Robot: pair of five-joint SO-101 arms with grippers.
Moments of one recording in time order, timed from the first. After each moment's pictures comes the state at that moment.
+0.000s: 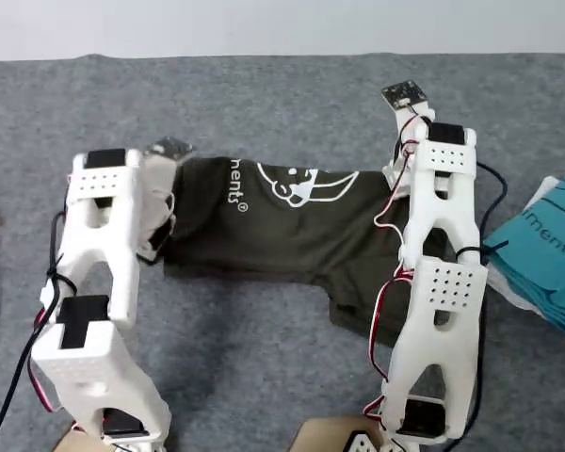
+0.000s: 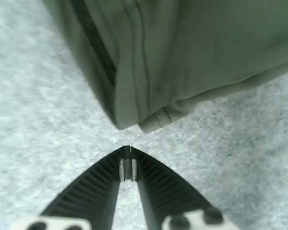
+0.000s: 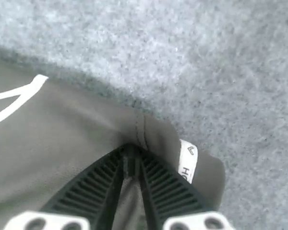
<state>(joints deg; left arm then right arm) -8.4 16.5 -0.7 93.0 -21.8 4.7 58.5 -54.5 78.9 25.4</state>
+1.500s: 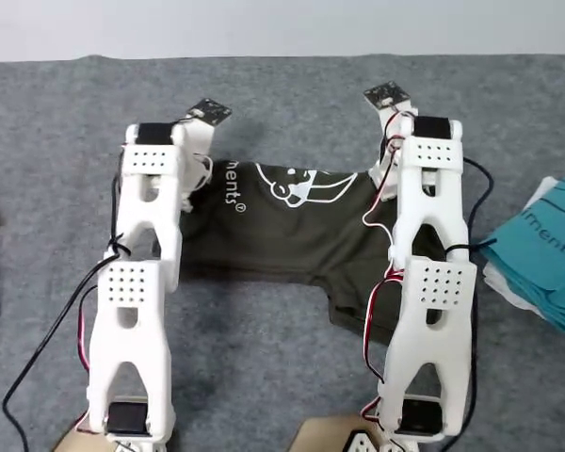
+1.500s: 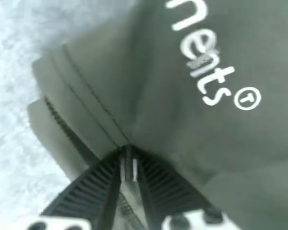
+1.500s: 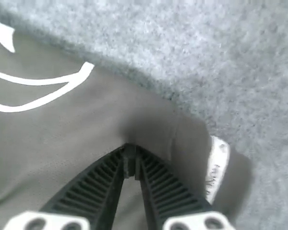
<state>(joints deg) -3.5 66.9 -64.7 98.2 -19.9 1.5 58.5 -60.0 87.1 25.4</state>
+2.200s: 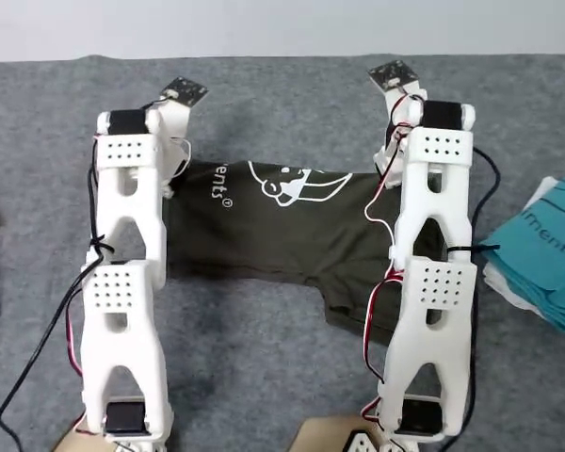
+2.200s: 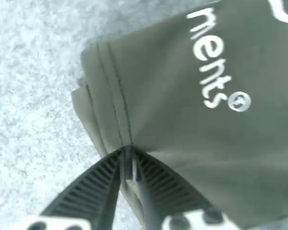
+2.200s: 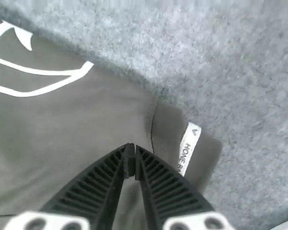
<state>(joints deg) -4.8 55.1 -58.5 98.8 -19.9 1.6 58.5 -70.9 97.3 25.4</state>
